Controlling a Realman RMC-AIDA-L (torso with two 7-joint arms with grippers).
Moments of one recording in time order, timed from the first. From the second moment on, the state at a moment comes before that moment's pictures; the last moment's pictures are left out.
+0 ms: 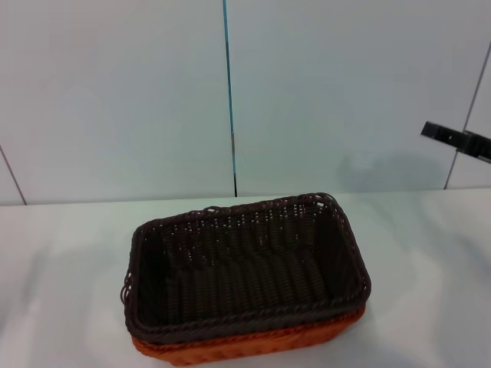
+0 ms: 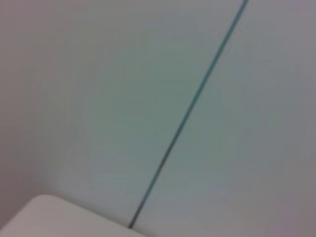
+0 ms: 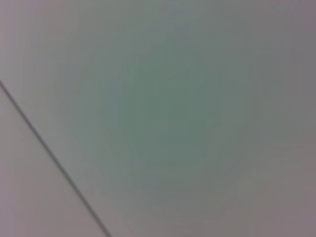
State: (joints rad) left arm -0.41 -2.09 0.33 0.65 1.67 0.86 -1.56; right arm 0.58 2.08 2.35 0.94 1.40 -0.88 -1.04
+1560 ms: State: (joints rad) left arm -0.56 -2.04 0.39 0.32 1.45 1.25 -1.19; right arm 0.56 2.08 2.56 0.61 1.81 -1.04 -1.80
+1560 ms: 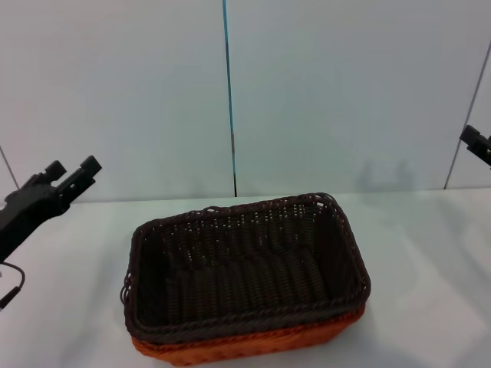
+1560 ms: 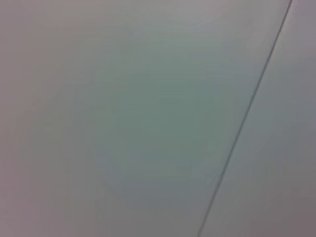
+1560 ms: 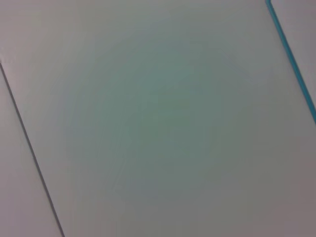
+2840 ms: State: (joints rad) left arm -0.63 -2.07 0.49 0.40 1.54 0.96 -1.18; right arm 0.59 2.05 2.35 0.72 1.69 -0.48 -1.65
